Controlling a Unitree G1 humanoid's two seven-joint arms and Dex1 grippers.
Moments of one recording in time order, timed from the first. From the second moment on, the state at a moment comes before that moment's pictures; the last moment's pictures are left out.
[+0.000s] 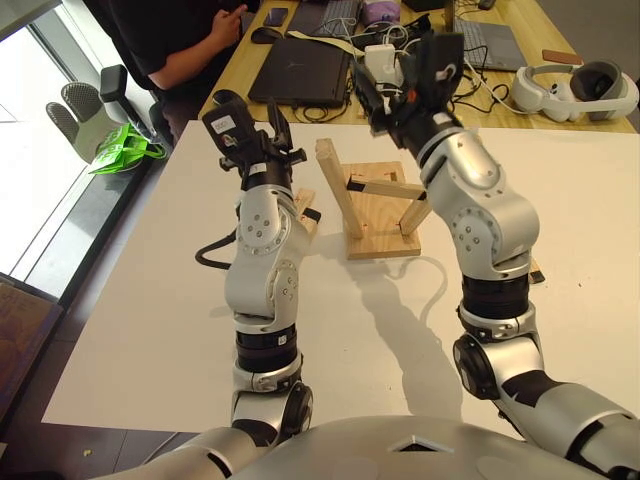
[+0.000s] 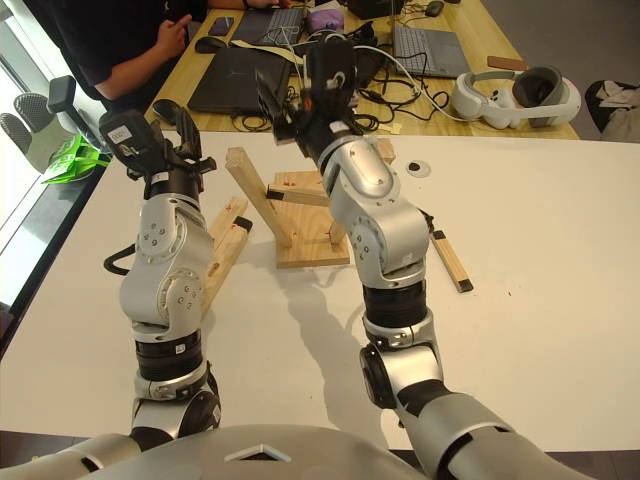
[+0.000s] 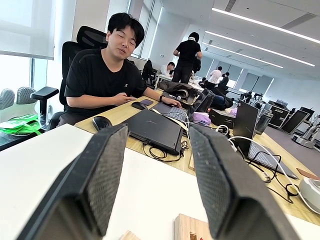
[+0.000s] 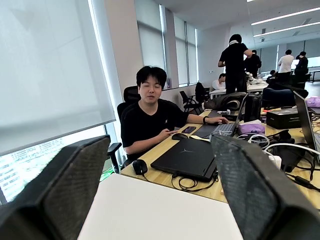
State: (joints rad) left arm -0.37 -0.12 0.04 -0.39 -0.15 0.51 0.38; right arm -0.71 0.09 0.03 -0.20 0.27 0.65 0.04
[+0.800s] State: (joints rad) left arm -0.37 -0.12 0.05 -0.40 -0.15 0.51 0.38; right arm -0.43 -0.04 0.27 -0.04 0.09 0.61 0.11
